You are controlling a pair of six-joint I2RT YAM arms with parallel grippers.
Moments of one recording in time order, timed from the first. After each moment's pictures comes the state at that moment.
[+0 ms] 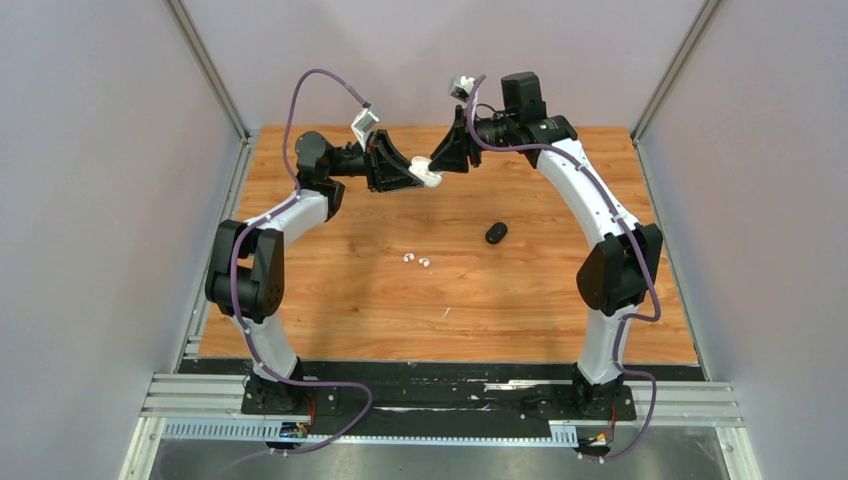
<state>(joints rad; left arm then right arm) -0.26 1.81 1.24 1.06 1.36 -0.82 0.36 1.94 1.98 -0.58 -1.10 -0.25</state>
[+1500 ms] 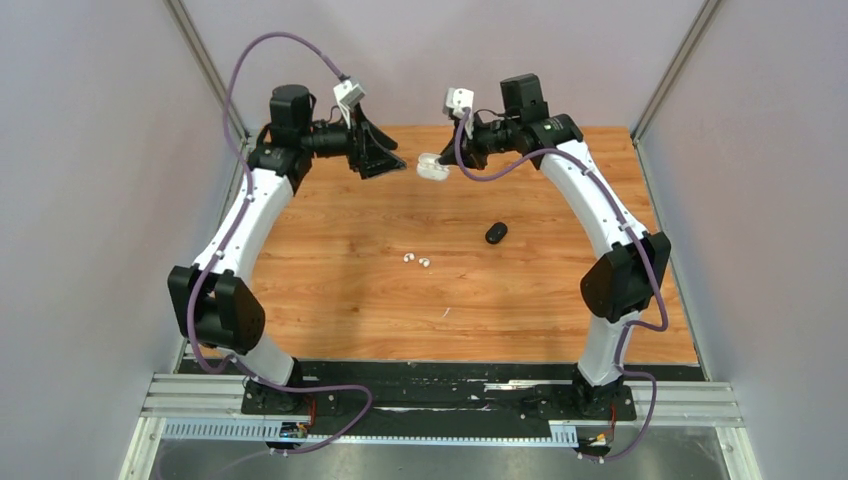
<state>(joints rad) -0.21 1.59 1.47 -0.15 1.11 -0.07 0.38 1.88 1.99 -0.71 -0.88 -0.62</state>
